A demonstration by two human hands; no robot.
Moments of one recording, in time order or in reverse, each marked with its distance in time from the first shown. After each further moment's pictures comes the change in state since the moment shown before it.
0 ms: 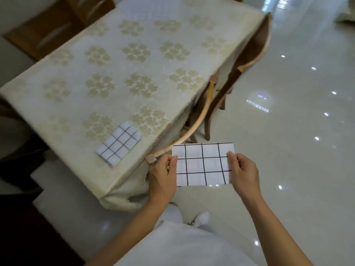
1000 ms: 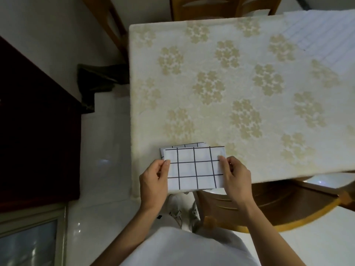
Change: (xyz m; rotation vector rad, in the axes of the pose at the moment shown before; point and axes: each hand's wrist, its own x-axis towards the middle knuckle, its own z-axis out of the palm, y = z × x) left_hand 0.098 -0.110 -0.122 -0.193 0.704 -0.420; right_hand 0.110 -0.148 0.258 -0.358 -0.685 -0.468
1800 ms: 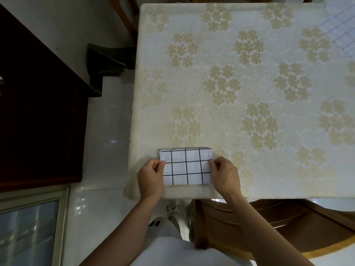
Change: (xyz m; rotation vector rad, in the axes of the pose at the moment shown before) left_hand 0.040 -0.047 0.039 0.213 0.106 -0.373; right_hand 0.071 0.034 0.049 -0.262 -0.192 0.071
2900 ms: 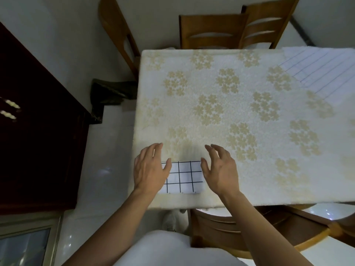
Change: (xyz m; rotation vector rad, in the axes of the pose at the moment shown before) left_hand 0.001 0.069 -0.049 0.556 0.078 0.670; right_hand -0.025 -0.050 -0.058 -0.325 0.316 -0.461
